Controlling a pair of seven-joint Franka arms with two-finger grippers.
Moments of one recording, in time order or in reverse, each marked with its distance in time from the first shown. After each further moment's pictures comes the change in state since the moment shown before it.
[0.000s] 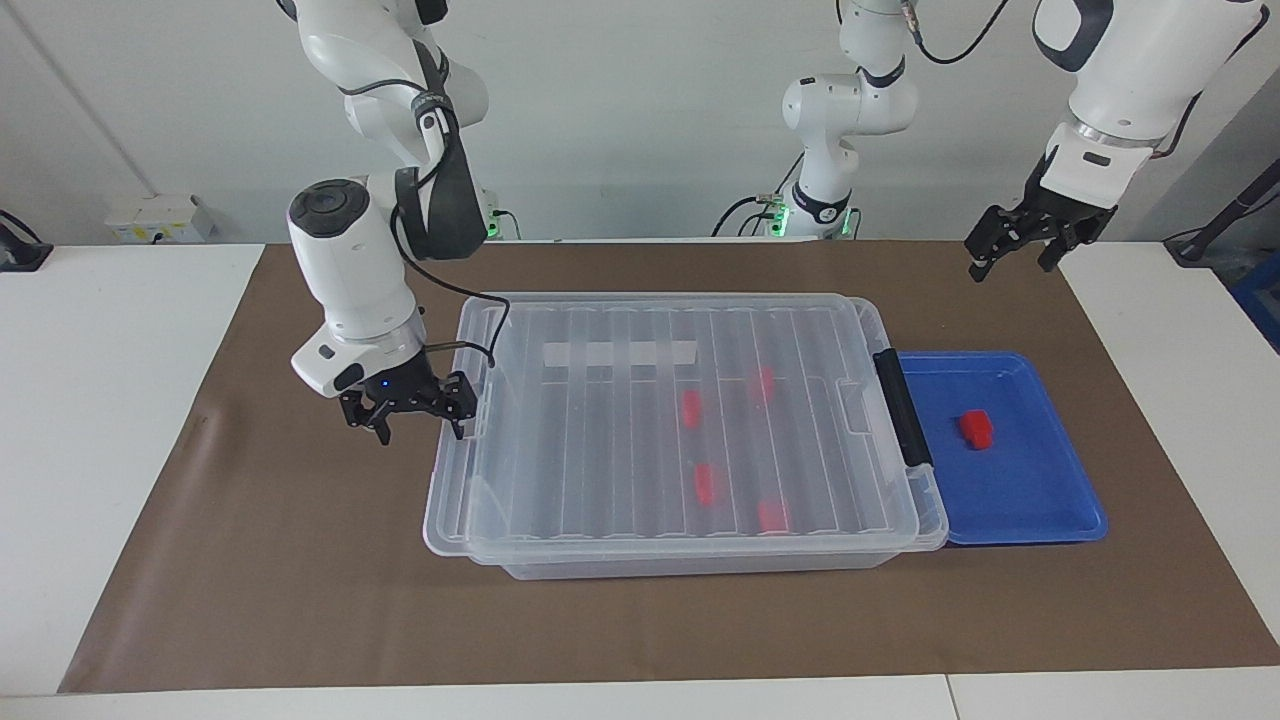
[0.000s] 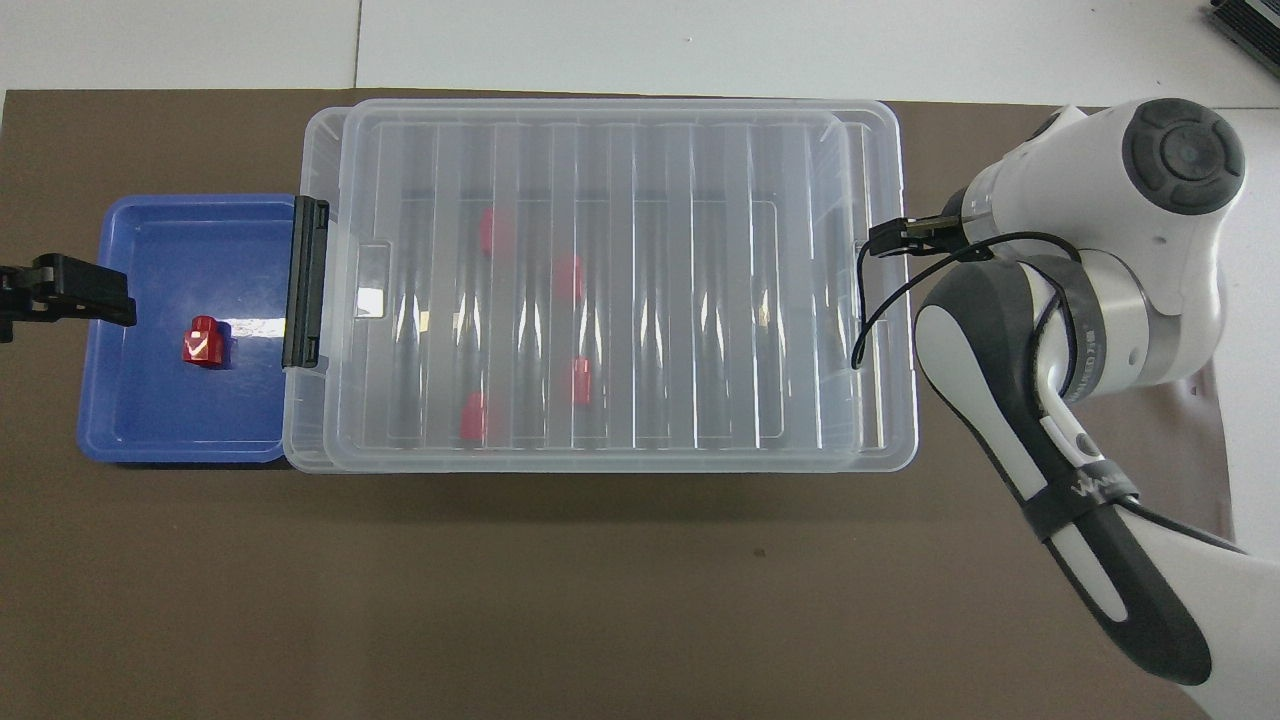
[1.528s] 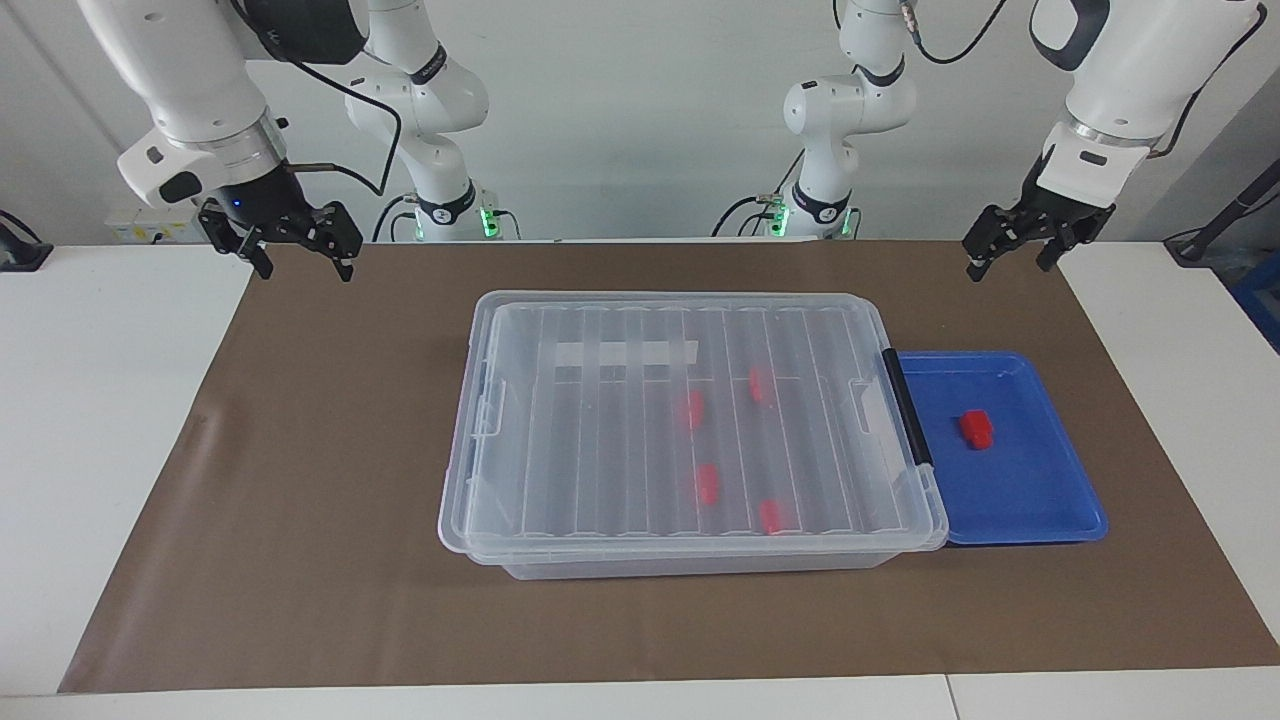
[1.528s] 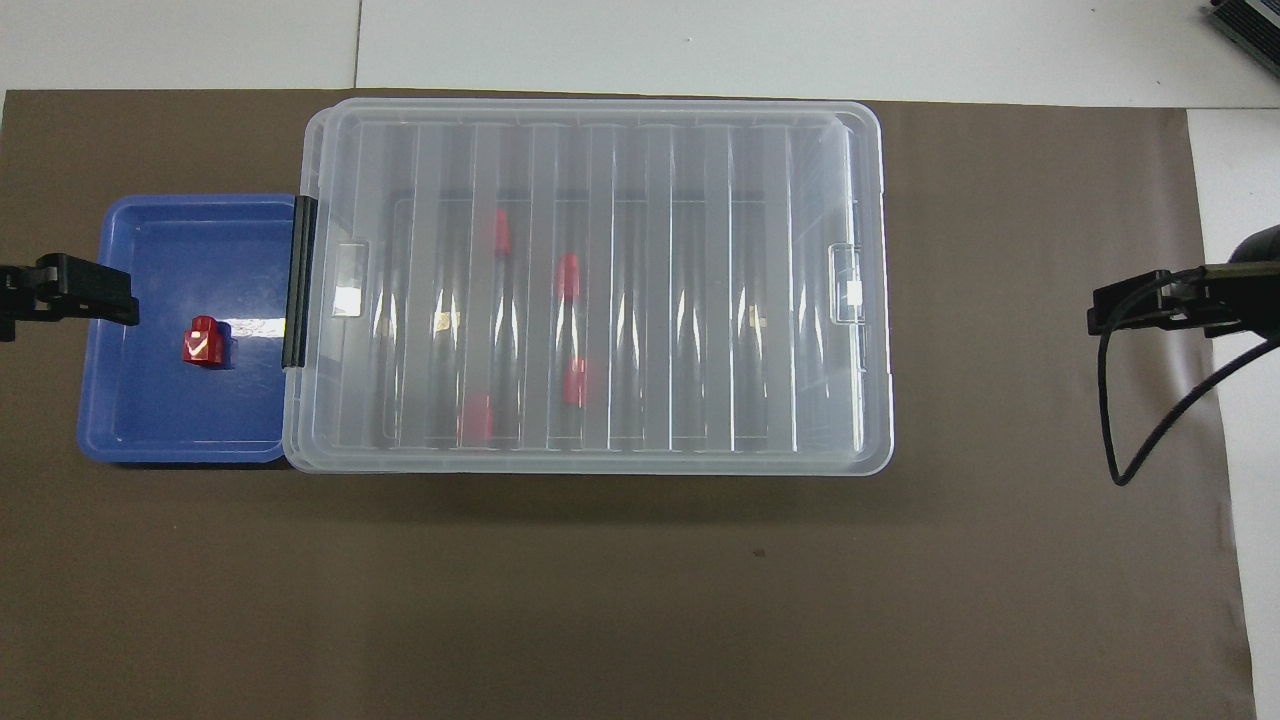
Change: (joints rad) left arm 0.136 0.000 -0.141 0.005 0.000 -0.001 0.000; right arm -0.112 -0.277 0.000 0.092 0.015 -0.497 -0.057
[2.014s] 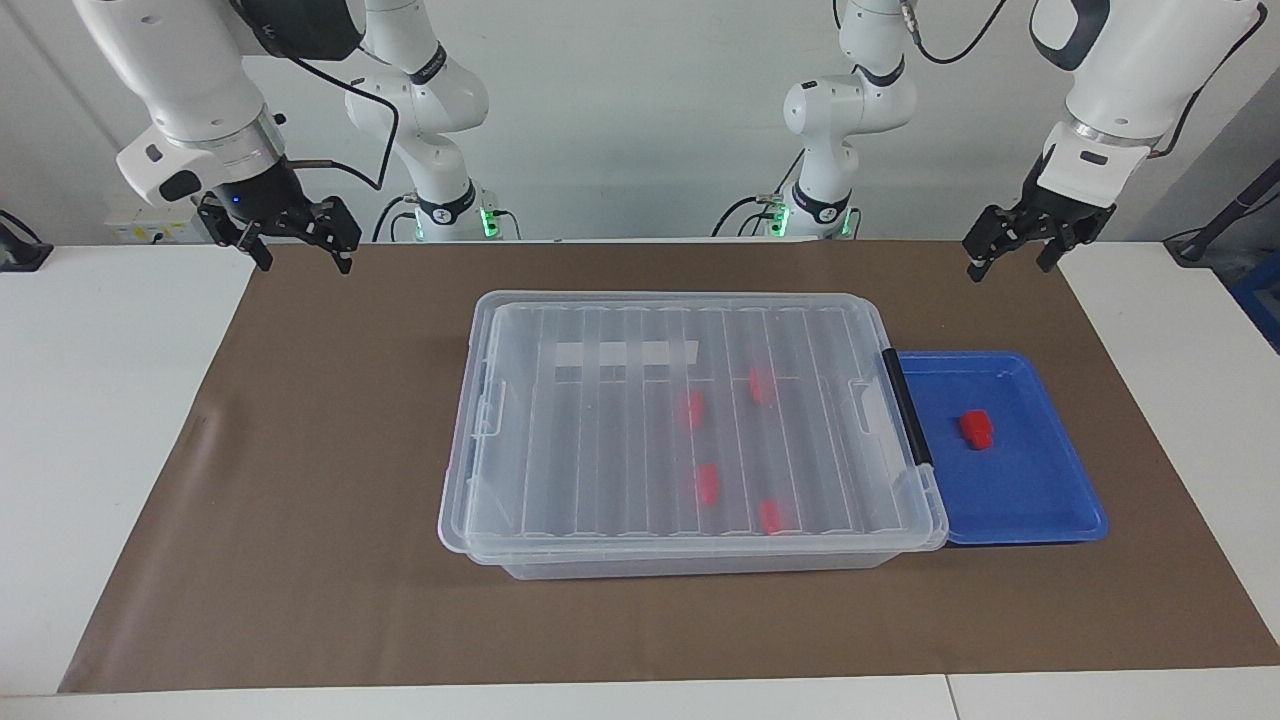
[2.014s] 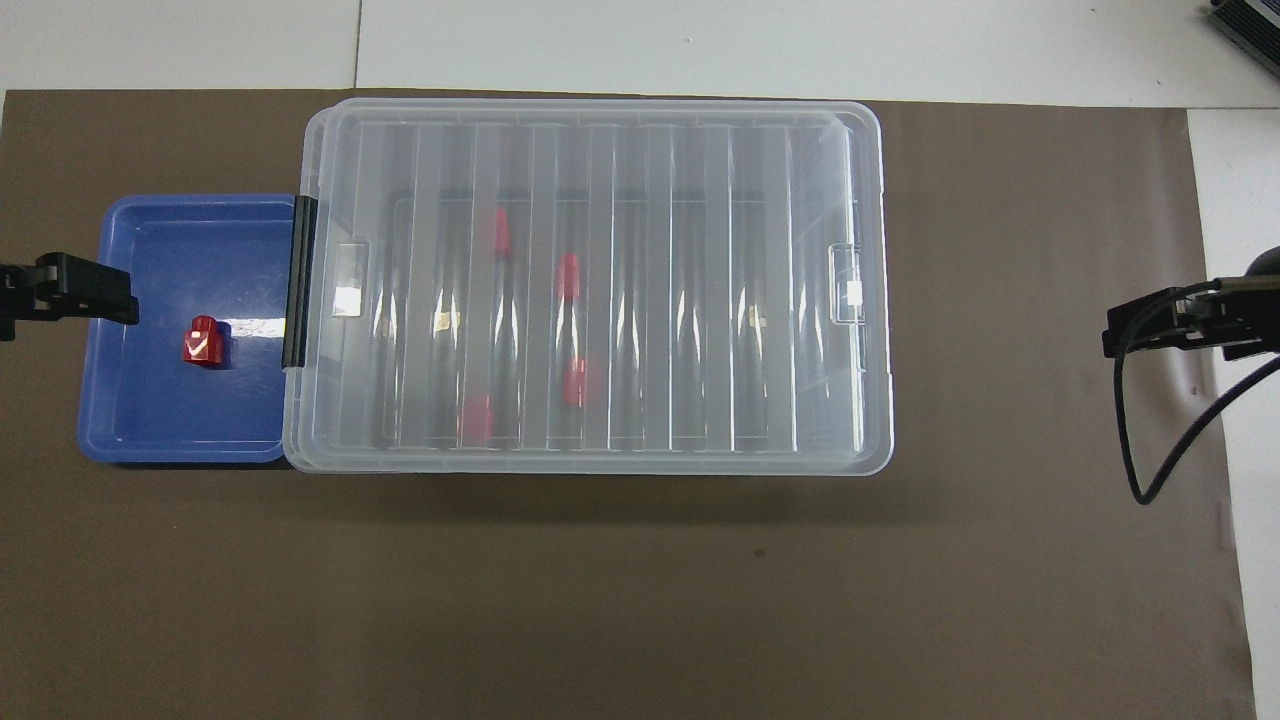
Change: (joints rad) left arm 0.000 0.000 0.000 0.000 0.000 0.001 0.000; right arm -0.009 -0.002 -0.004 0.043 -0.035 -0.136 0.000
